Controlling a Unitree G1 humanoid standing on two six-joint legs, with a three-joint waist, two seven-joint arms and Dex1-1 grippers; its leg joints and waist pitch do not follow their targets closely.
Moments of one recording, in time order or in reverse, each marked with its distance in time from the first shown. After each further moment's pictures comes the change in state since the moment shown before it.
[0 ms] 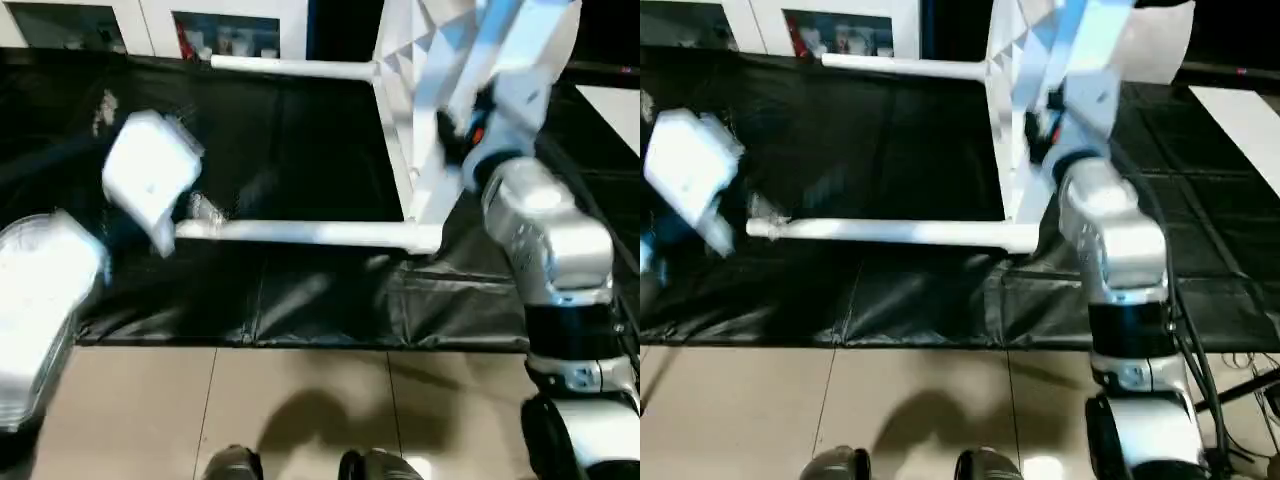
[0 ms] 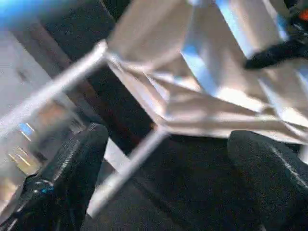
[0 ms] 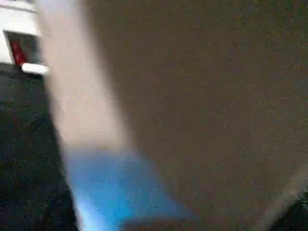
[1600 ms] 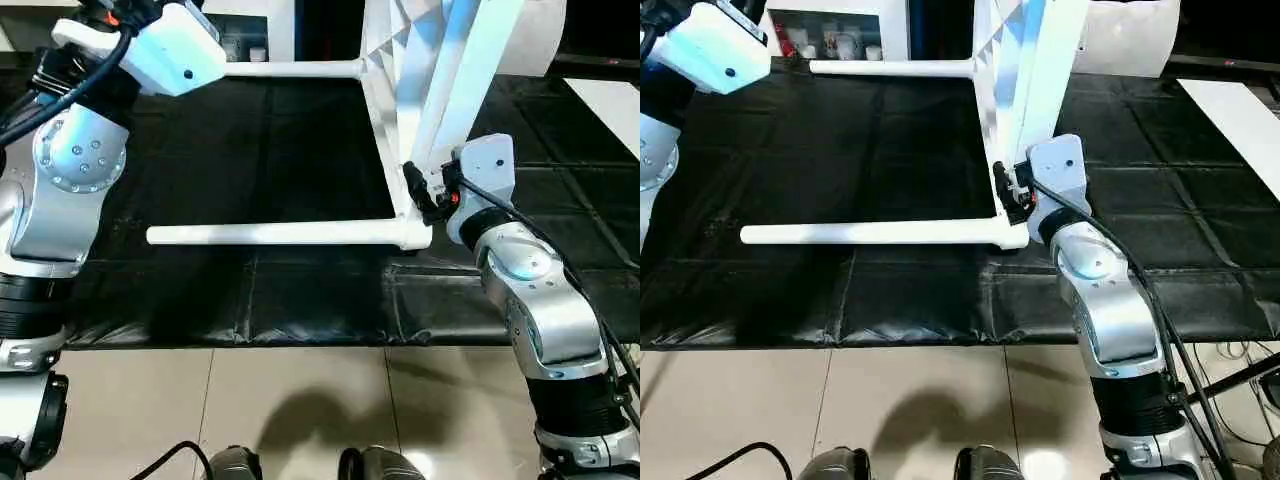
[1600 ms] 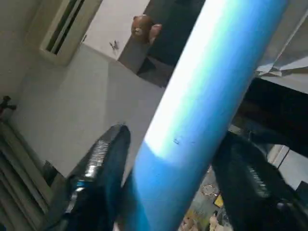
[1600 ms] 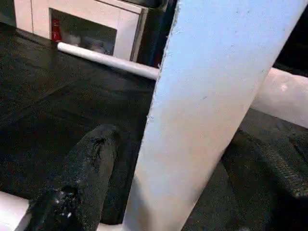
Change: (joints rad) left arm -0.354 -0.025 -0.053 0.489 0.626 -0.403 0.408; right arm 0.256 -0.017 0.094 -0.201 -0.107 -0.119 0.127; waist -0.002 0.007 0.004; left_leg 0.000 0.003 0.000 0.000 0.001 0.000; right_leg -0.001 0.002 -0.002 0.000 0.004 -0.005
